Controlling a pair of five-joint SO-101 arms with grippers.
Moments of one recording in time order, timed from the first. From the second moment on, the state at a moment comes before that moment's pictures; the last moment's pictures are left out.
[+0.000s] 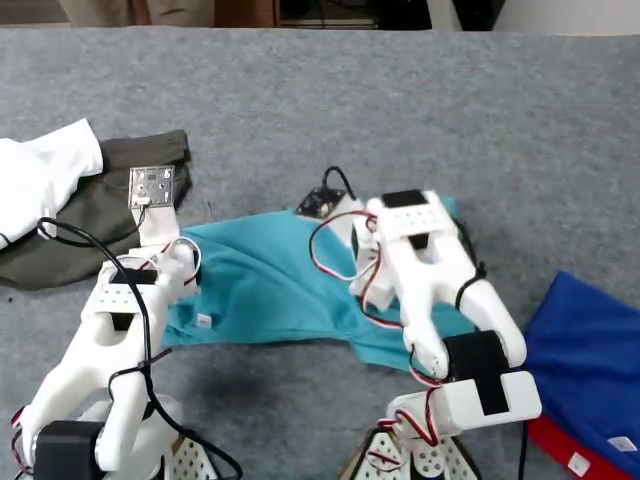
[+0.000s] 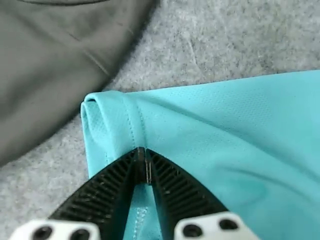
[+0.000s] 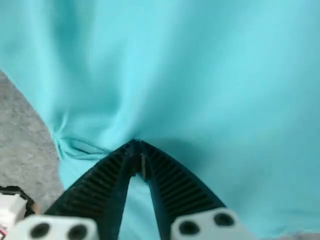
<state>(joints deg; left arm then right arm) -2.9 -26.5 66.2 24.6 -5.3 -12.8 0.5 36.4 70.6 37.5</state>
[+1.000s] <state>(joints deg) -2.9 -26.5 66.2 24.6 -5.3 -12.8 -40.8 56.7 85.6 49.3</state>
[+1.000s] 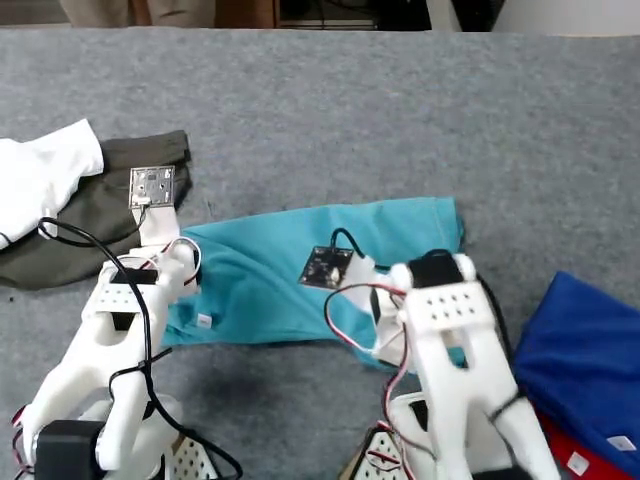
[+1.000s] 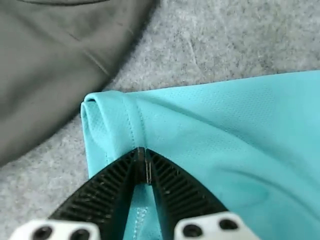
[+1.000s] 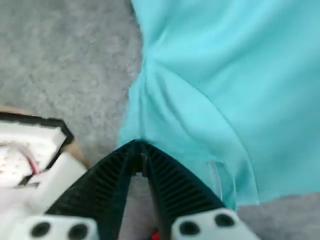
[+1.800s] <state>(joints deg) -2.9 -26.5 66.2 24.6 -5.3 -12.8 -25.6 56.7 73.5 51.3</state>
